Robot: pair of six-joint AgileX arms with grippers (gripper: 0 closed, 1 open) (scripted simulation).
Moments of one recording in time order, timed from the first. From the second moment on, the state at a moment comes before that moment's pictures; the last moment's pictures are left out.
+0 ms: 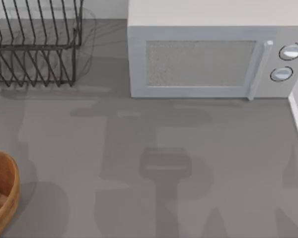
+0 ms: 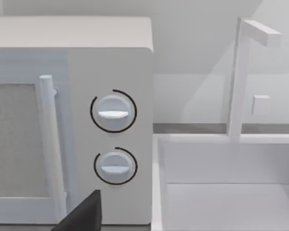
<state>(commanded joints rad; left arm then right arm) 0.09 1.64 0.97 0.69 0.12 0.02 0.00 0.00 0.00 0.00 0.00 0.00</state>
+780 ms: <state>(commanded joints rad) 0.07 1.76 0.92 0.83 0.11 0.02 0.00 0.00 0.00 0.00 0.00 0.00</state>
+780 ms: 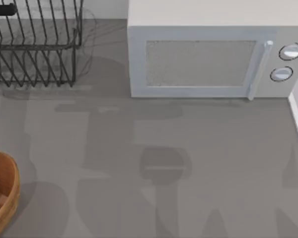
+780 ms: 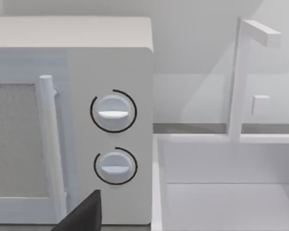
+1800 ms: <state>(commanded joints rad) 0.07 1.76 0.92 0.83 0.11 0.02 0.00 0.00 0.00 0.00 0.00 0.00</state>
